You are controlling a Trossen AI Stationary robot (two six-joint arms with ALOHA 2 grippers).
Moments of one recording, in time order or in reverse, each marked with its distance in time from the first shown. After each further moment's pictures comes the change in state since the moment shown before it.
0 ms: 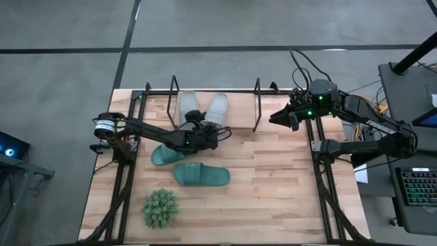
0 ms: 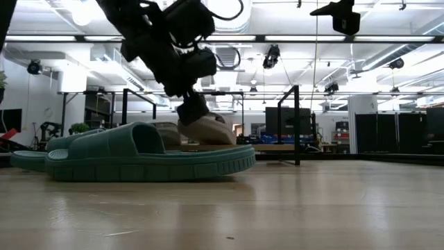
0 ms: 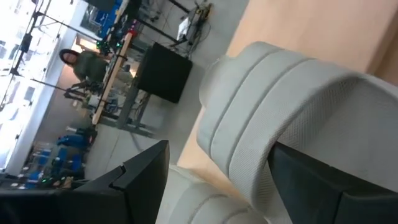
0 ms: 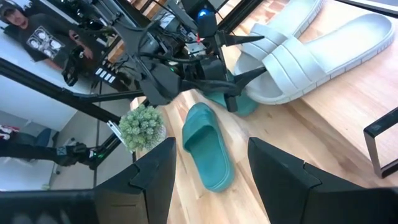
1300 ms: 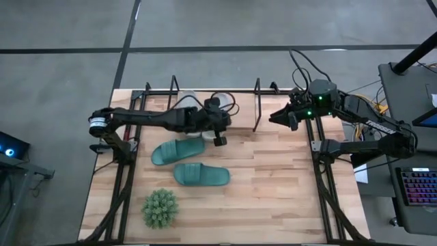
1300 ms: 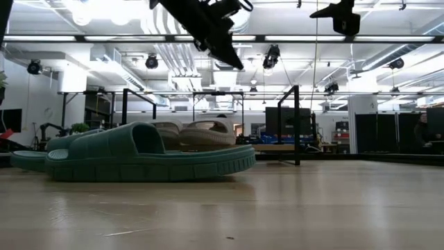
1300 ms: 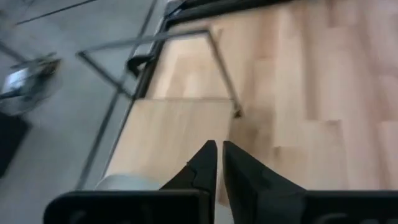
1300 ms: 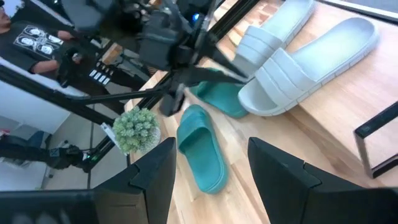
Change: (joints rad) left arm 0.105 -0.066 0.381 -0.265 0.785 0.003; right arm 0.000 0.000 -0.003 -0.002 0.027 -0.007
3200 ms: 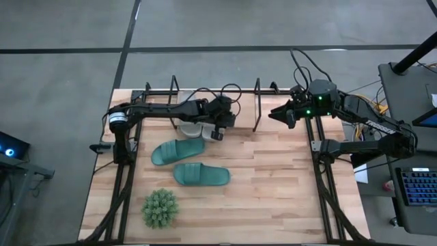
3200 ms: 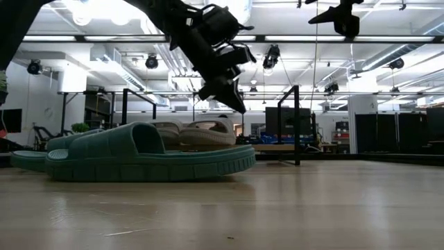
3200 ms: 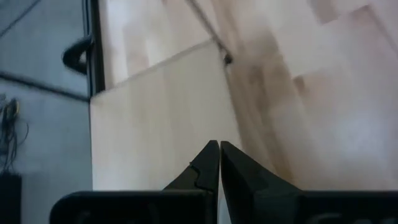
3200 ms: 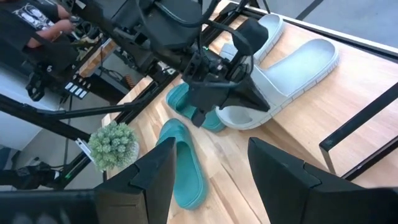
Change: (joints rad) left arm 0.164 0.200 0.047 -0.021 0.234 0.460; right arm 0.000 0.000 -0.001 0.003 0.107 -0.023
